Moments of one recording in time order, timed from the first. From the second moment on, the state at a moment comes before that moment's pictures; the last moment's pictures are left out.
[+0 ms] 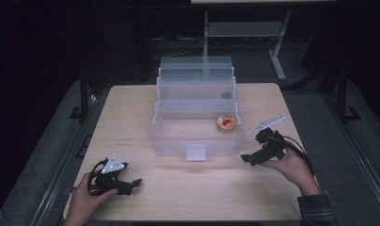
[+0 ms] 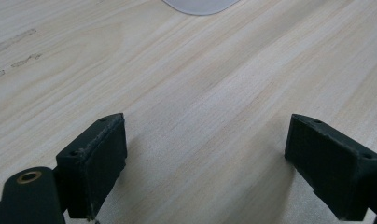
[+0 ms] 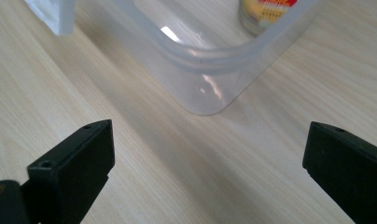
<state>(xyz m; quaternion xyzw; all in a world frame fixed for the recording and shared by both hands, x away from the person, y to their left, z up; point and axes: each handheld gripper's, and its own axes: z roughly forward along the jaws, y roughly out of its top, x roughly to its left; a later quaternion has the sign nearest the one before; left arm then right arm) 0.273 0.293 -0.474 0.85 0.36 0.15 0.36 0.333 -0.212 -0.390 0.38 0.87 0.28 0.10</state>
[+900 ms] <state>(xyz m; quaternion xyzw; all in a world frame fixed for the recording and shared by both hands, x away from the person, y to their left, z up) 0.273 0.293 -0.474 0.85 0.36 0.15 0.36 0.299 -0.230 -0.436 0.40 0.86 0.30 0.11</state>
